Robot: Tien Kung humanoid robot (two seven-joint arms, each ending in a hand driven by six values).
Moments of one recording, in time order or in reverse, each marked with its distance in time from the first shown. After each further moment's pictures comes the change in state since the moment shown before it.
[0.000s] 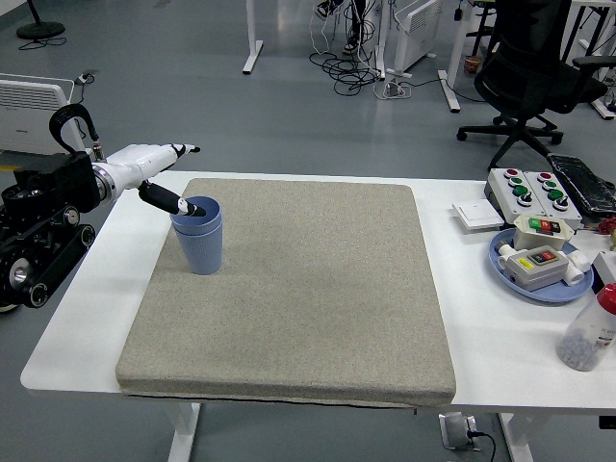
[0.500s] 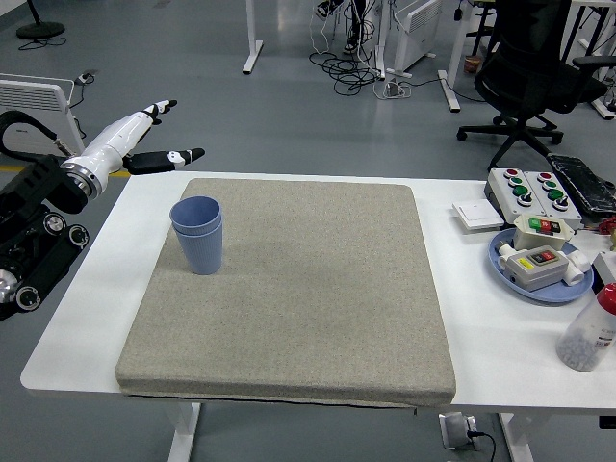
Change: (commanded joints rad) left arm 0.152 -0.004 -0.173 -0.148 -0.412 0.318 0.057; right arm 0.000 0.001 -0.006 -0.001 0.008 -0.001 0.004
